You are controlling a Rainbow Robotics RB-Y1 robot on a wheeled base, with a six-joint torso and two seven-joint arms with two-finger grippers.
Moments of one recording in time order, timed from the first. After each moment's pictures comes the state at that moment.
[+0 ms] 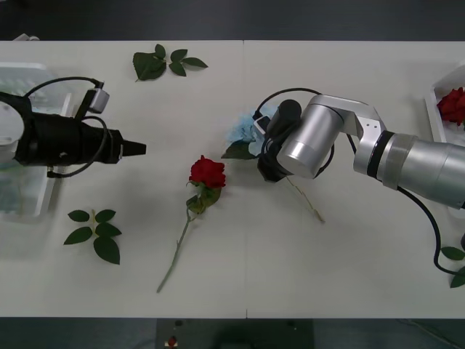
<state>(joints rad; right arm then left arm) -1.05 -0.54 1.17 -1.19 -0.81 0.96 1.12 -0.44 0.61 -0.01 -1.40 1.20 1.16 -1.94</state>
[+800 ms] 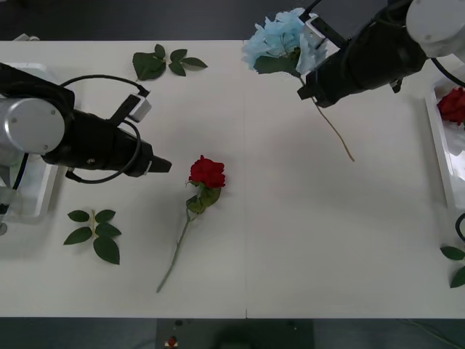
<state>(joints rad) -1.00 -0.81 0.57 -1.27 -1.48 1.13 2.03 -0.43 0.54 -0.06 -1.69 0.97 1.37 -1.86</state>
